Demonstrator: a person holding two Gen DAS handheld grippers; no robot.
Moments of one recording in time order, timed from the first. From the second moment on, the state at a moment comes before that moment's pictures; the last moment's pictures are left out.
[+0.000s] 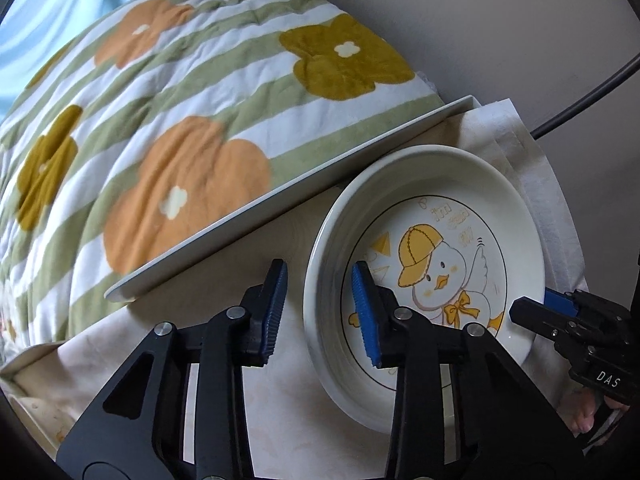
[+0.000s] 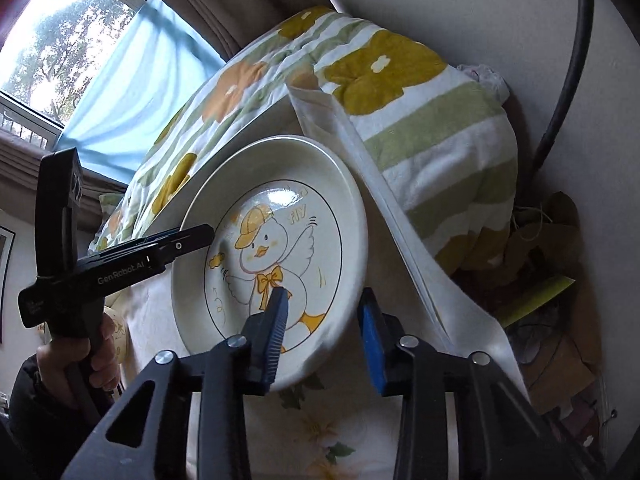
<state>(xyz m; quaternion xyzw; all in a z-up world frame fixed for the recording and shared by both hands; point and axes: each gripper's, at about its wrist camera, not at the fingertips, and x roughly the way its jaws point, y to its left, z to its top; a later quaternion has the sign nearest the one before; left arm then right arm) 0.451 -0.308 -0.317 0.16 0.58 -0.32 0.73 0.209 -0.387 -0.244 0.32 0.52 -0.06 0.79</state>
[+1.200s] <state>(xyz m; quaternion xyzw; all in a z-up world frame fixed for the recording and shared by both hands) 0.340 -0.184 -0.174 0.09 0.49 -0.28 0.82 0.171 -0.323 -0.123 0.23 0.46 0.03 0.86</state>
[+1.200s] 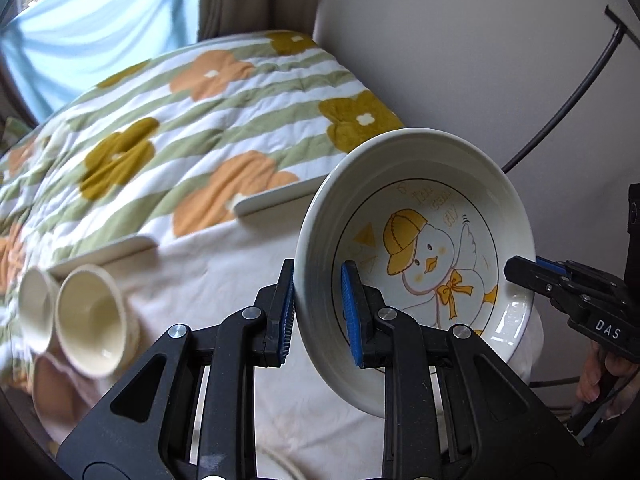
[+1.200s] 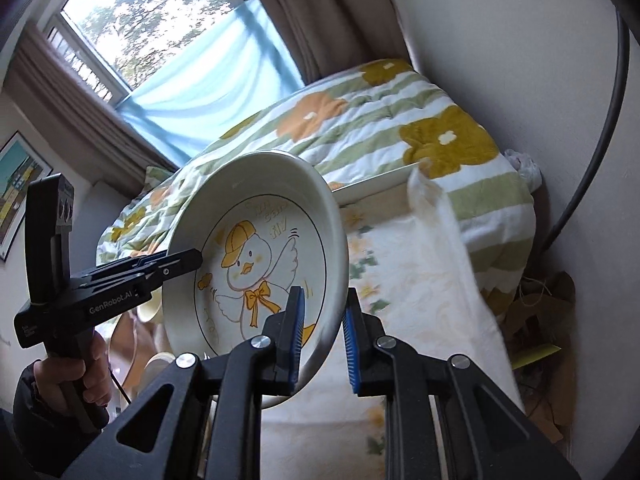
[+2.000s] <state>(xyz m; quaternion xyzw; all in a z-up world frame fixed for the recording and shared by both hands) 0.212 0.067 -0.236 -0.03 0.56 -0.11 0.82 0.137 -0.123 -0.184 0.16 0.56 0.18 0.79</state>
